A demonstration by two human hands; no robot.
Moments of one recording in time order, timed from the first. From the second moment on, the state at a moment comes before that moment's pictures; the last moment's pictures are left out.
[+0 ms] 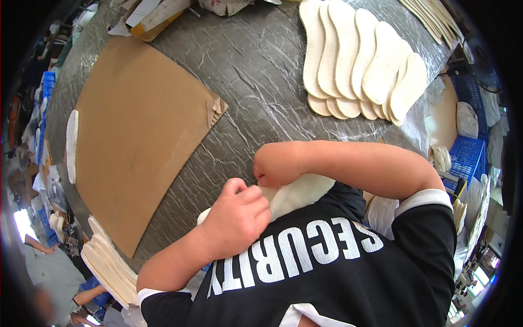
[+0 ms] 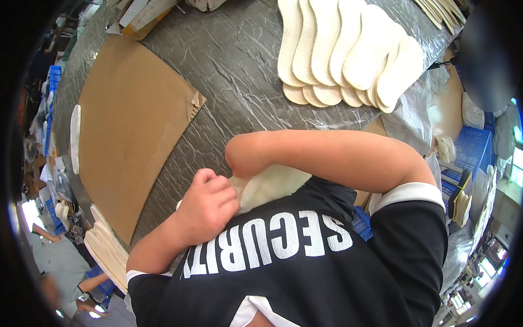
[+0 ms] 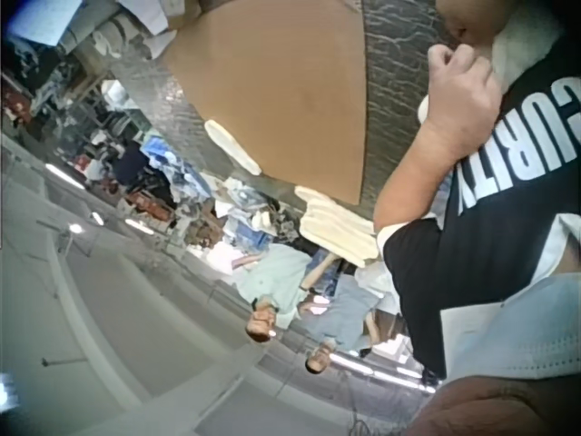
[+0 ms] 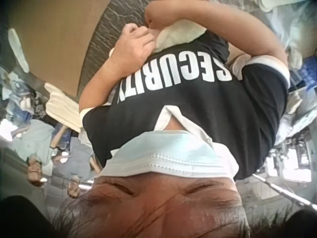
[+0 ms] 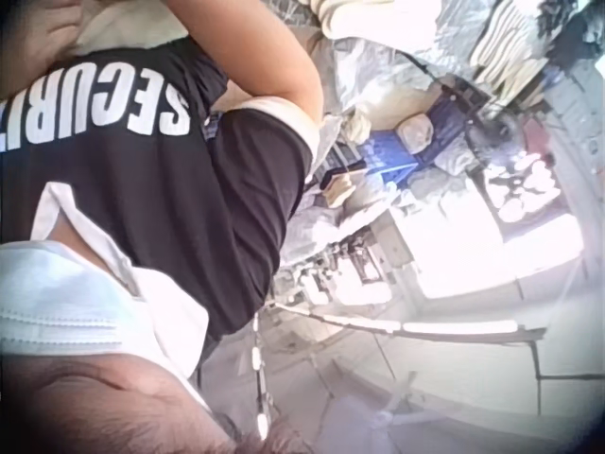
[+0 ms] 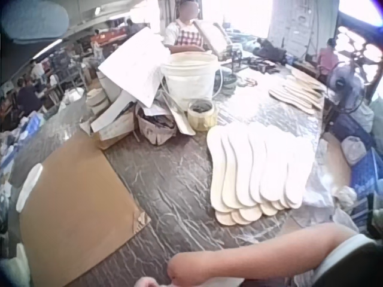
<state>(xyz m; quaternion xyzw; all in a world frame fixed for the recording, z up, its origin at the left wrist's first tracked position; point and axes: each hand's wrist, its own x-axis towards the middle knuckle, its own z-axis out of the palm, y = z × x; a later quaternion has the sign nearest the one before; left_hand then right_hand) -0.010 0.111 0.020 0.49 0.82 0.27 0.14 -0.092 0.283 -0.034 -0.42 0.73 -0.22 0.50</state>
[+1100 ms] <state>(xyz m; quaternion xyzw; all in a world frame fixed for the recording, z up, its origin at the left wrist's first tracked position) 0.010 0.029 -0.015 -0.22 0.66 0.66 0.28 -0.053 0.265 -0.017 -0.48 0.84 -0.20 0.18</state>
